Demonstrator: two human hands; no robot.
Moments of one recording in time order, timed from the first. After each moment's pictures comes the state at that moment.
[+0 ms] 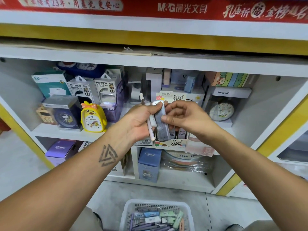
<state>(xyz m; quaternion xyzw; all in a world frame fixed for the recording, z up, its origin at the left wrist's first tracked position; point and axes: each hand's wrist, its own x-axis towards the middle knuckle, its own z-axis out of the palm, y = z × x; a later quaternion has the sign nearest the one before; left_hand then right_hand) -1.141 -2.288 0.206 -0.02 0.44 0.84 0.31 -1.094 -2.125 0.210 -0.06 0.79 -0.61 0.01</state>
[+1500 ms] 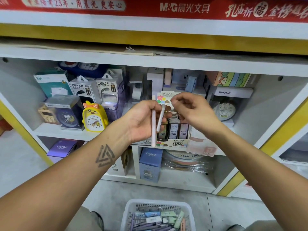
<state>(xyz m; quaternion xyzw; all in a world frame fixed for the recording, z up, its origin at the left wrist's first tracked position) -1.129 -2.295 0.220 0.01 0.54 0.77 0.33 -1.103 -2.120 0.215 -0.04 0.85 -0.50 -0.14</state>
